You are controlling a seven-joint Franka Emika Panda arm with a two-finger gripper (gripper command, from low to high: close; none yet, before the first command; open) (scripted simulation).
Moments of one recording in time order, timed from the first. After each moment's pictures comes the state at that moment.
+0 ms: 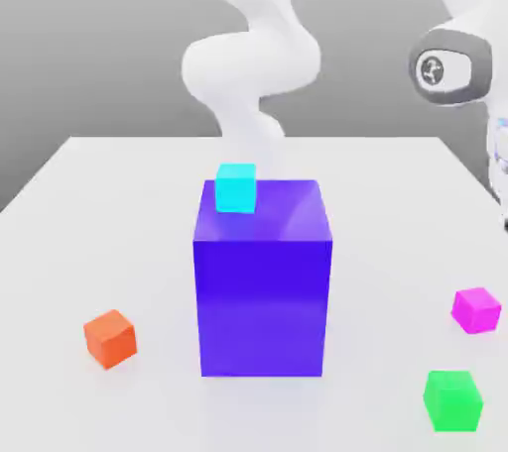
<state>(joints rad) 0.62 0.06 0.21 -2.58 -0.02 2.73 0.01</state>
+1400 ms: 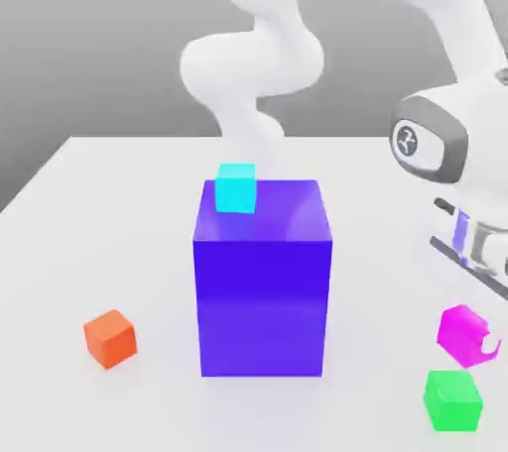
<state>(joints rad) 0.41 0.29 0.09 -2.38 -0.06 2.67 -0.64</state>
